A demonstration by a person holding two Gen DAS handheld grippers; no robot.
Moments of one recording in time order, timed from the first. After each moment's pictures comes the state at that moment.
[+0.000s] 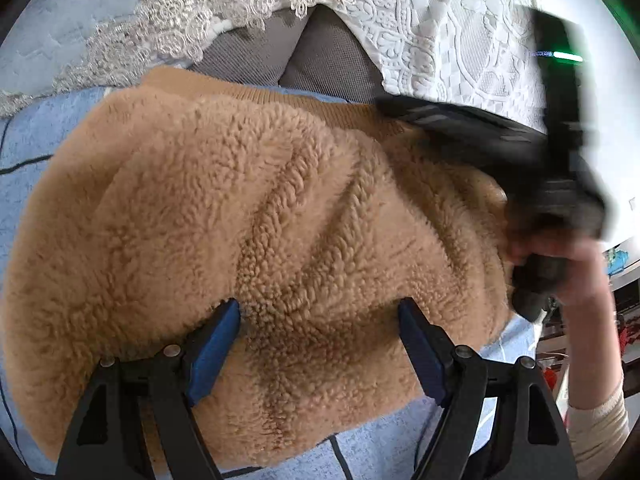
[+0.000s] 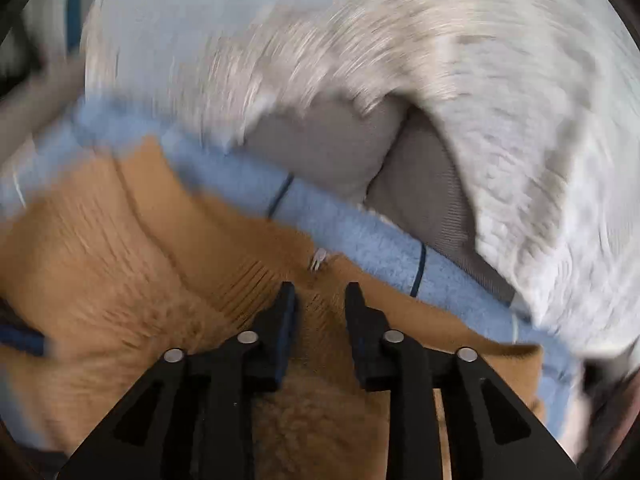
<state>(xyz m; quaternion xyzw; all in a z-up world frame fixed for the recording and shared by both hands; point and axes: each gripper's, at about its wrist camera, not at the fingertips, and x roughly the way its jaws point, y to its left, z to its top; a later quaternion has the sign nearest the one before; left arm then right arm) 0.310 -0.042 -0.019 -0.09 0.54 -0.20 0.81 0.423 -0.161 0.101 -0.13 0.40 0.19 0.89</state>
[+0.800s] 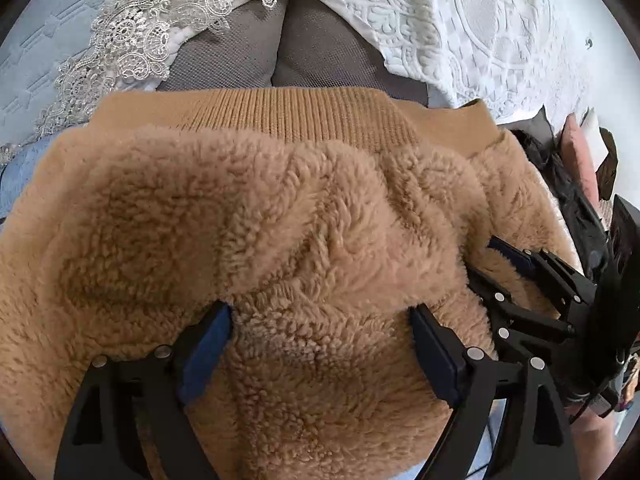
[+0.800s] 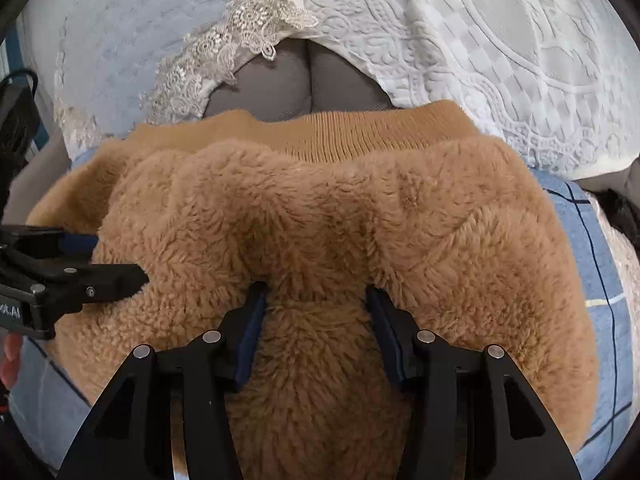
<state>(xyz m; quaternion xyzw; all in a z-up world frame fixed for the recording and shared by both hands) 0.330 -0.098 -0.043 -0.01 0.54 -0.16 0.83 0.334 -0.225 0.029 -0.03 0.43 0.11 0.90</state>
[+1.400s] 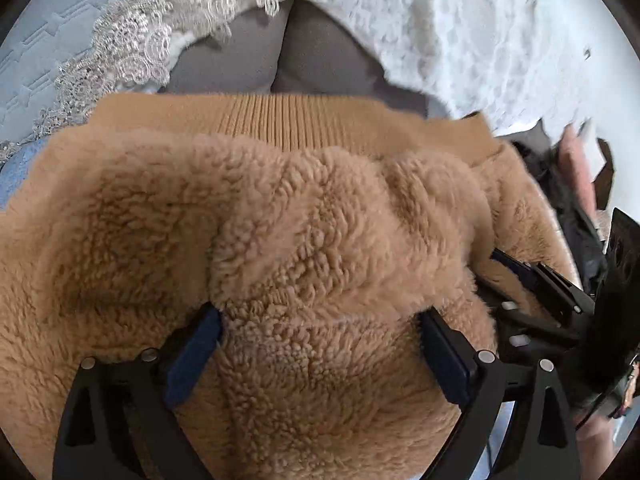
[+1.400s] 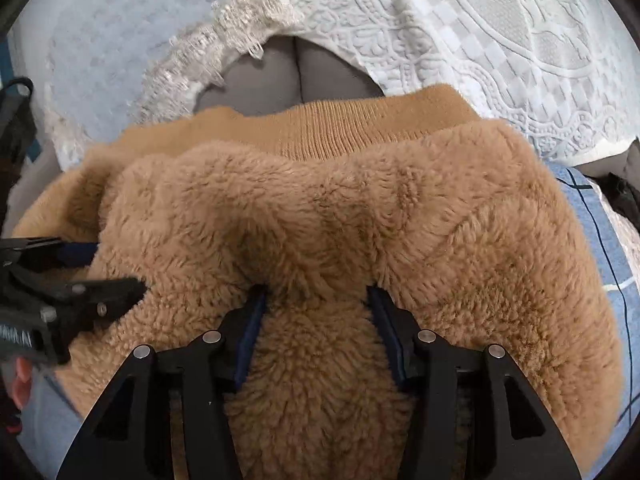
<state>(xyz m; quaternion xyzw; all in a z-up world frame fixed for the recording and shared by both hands) 0.341 -0.093 -0.038 -0.02 0.52 -0.17 0.84 0.327 -0.239 0.039 0.03 0.42 0.13 0.90</state>
